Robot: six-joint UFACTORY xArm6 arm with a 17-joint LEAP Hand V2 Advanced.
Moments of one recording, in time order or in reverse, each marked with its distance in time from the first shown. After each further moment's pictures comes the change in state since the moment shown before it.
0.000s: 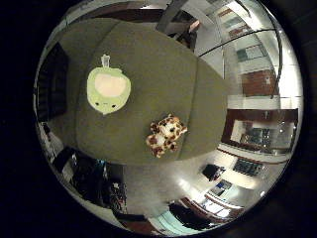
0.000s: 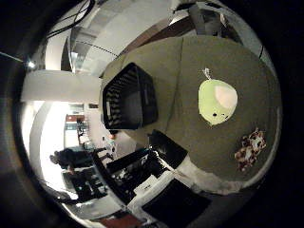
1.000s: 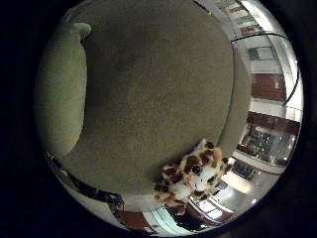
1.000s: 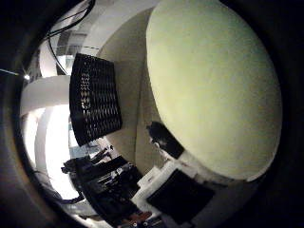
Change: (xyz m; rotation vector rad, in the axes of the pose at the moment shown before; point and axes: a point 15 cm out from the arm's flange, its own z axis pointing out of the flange) arm 0.031 -0.002 0.157 -0.110 -0.023 -0.024
